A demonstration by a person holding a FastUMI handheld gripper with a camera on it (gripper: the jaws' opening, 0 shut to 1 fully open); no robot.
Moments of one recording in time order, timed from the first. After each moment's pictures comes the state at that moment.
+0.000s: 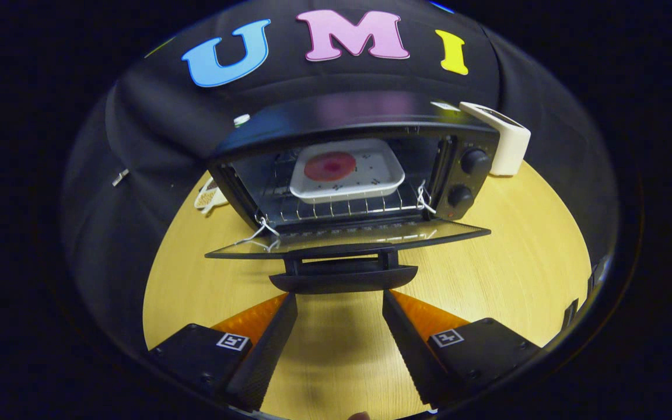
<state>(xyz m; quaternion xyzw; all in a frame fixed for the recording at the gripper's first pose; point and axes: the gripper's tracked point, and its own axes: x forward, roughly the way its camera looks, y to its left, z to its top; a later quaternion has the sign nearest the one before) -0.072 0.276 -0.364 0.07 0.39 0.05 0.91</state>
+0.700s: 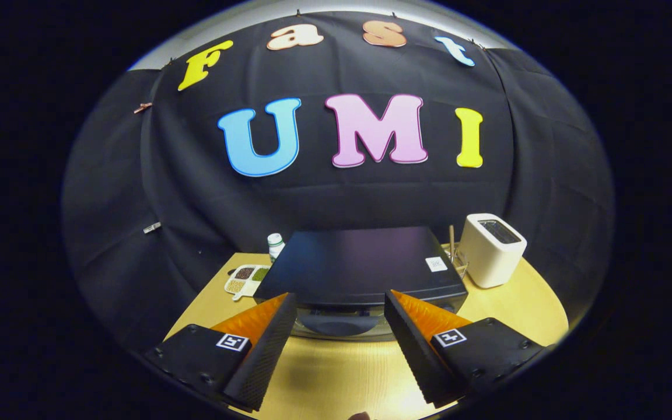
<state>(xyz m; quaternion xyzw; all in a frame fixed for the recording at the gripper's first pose) -0.023 0.243 -0.180 0.06 0.18 0.10 0.98</state>
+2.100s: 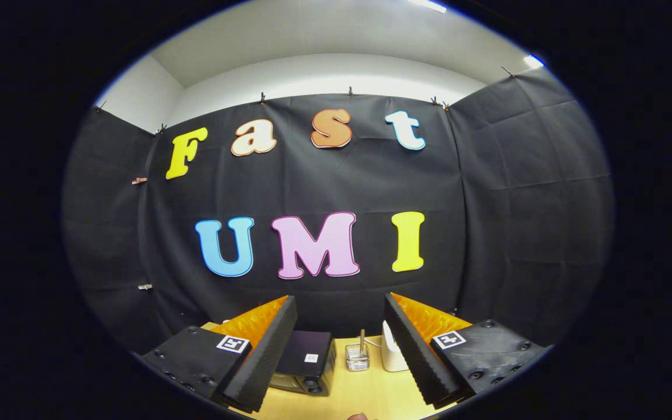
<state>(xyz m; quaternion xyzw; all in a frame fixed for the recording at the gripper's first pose) -0.030 -0.024 0.031 0.06 -0.03 0.07 1.00</state>
